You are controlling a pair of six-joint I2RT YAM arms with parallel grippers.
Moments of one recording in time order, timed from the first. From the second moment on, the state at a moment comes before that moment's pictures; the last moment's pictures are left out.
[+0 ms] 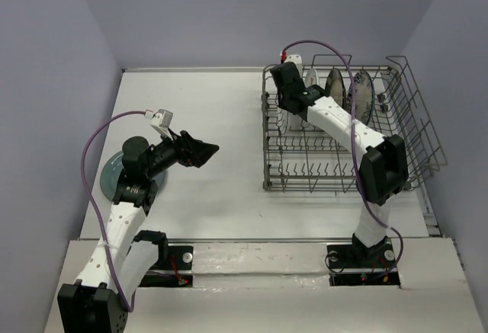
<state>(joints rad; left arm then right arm) -0.14 0.76 0.54 0.12 0.68 -0.56 0.56 1.88 1.72 -0.55 0.56 0.28</state>
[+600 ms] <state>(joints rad) -0.13 0.76 0.54 0.11 0.66 -0.56 0.57 1.79 1.69 -0.51 0.54 0.31</state>
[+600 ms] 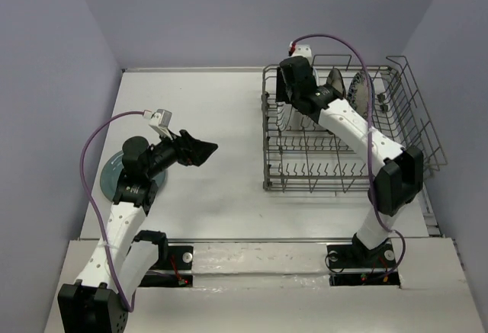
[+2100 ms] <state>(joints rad) -0.21 0.60 0.89 -0.03 0.32 -0.52 1.06 2.46 1.83 0.15 -0.24 0.91</state>
